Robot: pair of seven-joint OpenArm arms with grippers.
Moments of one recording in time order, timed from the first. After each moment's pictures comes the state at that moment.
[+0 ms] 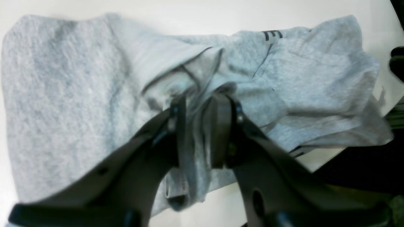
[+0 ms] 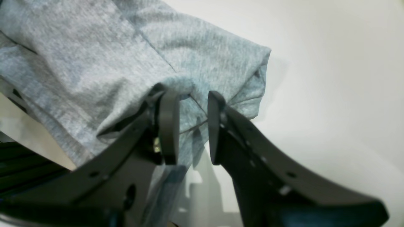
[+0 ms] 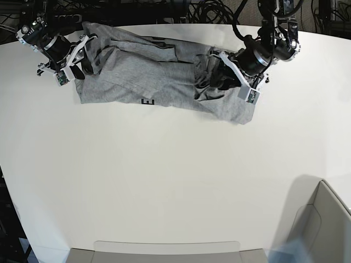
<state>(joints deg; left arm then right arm) 22.2 -8.7 -6.1 114.2 -36.0 -21.4 56.8 -33.4 22.8 18.1 115.0 25.6 32.0 -41.4</state>
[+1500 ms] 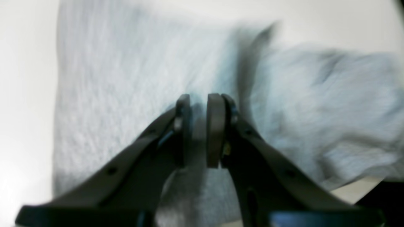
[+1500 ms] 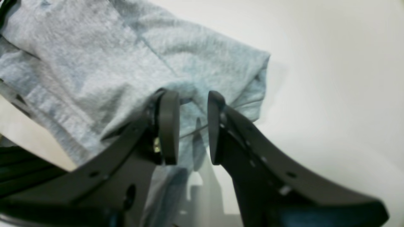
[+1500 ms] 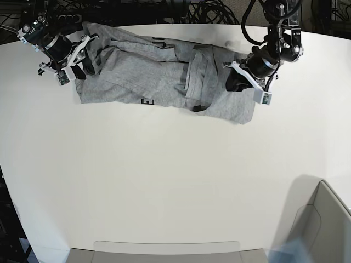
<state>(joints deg) 18.3 -9.0 -8.3 100.5 -32.4 -21.2 49.1 -33.5 21.8 18.1 115.4 25.6 32.0 -41.2</state>
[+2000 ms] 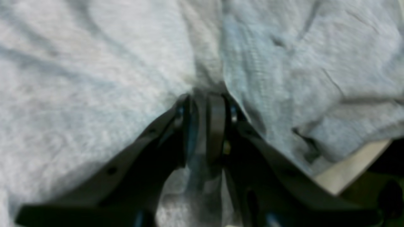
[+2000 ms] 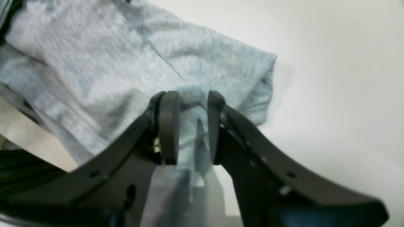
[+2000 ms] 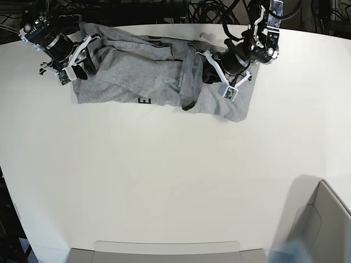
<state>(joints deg) 17.7 -9.0 6.2 100.2 -26.5 -20.8 48.0 -33.4 20.8 18.2 115.4 25.6 32.0 -41.2</state>
